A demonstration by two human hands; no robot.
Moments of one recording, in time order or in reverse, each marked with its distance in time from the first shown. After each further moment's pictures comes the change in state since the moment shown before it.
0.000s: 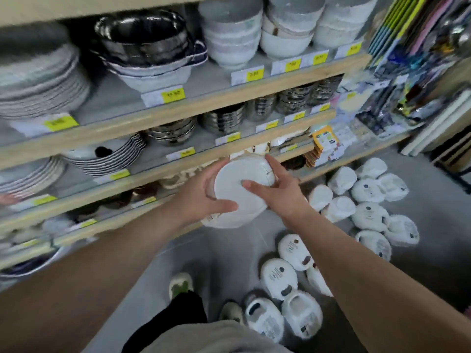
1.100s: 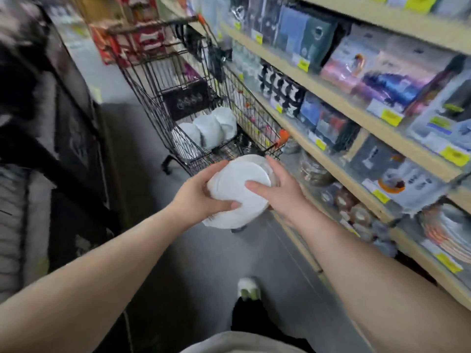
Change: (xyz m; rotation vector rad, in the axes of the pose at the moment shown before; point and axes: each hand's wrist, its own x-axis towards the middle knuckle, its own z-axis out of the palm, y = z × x) left_hand -0.668 -0.168 -0.253 -0.219 1.583 -0.250; right_hand -0.386 -0.046 0.656 -0.311 -1.437 -0.334
